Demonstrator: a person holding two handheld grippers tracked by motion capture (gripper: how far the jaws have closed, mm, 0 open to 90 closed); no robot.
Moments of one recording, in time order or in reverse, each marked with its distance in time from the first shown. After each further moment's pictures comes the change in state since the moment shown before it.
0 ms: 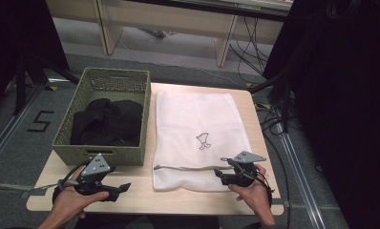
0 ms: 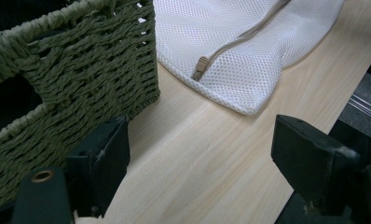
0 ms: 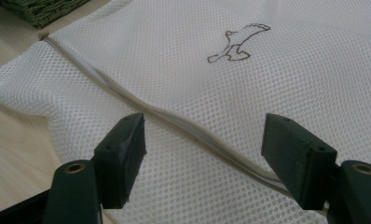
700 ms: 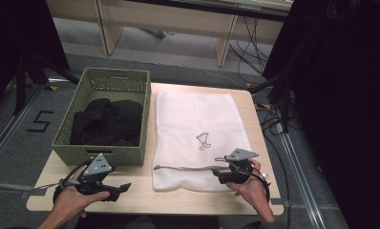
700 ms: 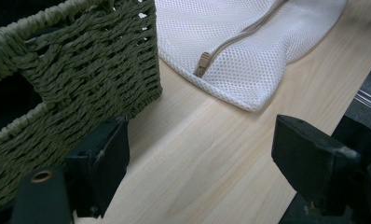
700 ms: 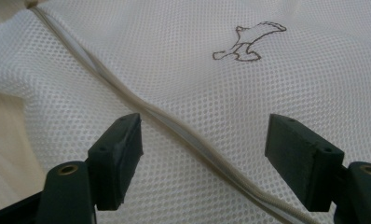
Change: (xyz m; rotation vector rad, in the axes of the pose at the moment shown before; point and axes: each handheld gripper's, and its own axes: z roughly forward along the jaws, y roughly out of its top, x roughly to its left) left arm -0.001 0.000 0.004 0.020 0.012 -0.011; right arm -0.006 0.005 0.020 0.053 0.031 -0.104
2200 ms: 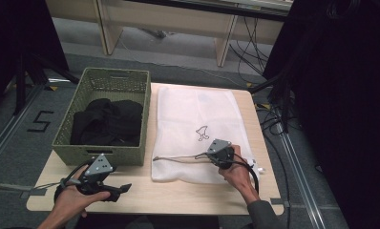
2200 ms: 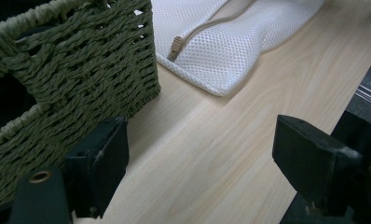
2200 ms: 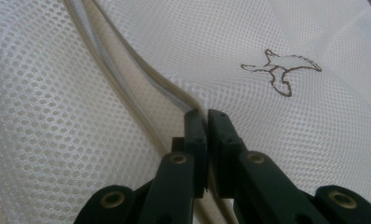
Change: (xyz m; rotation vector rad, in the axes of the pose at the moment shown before) left arm 0.001 0.000 0.002 0.010 -0.011 0.035; right arm 0.003 0.043 0.044 0.108 -0.052 -0.323
